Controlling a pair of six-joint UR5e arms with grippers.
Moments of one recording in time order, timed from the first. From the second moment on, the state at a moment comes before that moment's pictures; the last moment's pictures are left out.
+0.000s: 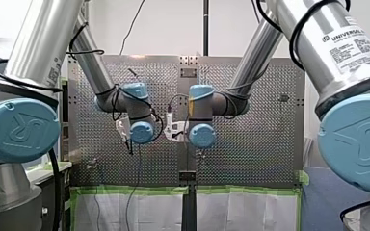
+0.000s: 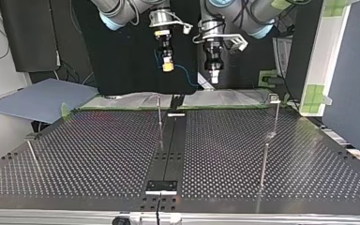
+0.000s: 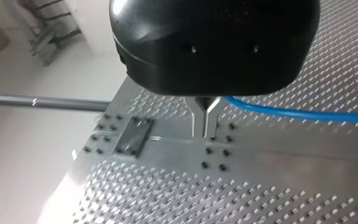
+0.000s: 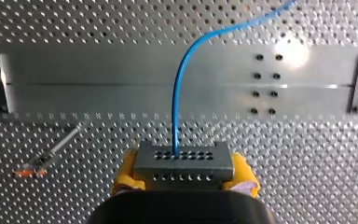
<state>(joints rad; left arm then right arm) -0.56 -1.85 -2.28 -1.85 -2.17 -1.70 2.49 -1.08 1.97 -0.91 1.97 1.57</state>
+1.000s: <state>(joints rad) -0.30 -1.62 -2.21 -2.13 -2.03 -1.81 2.34 -1.35 1.82 -0.64 1.74 1.55</state>
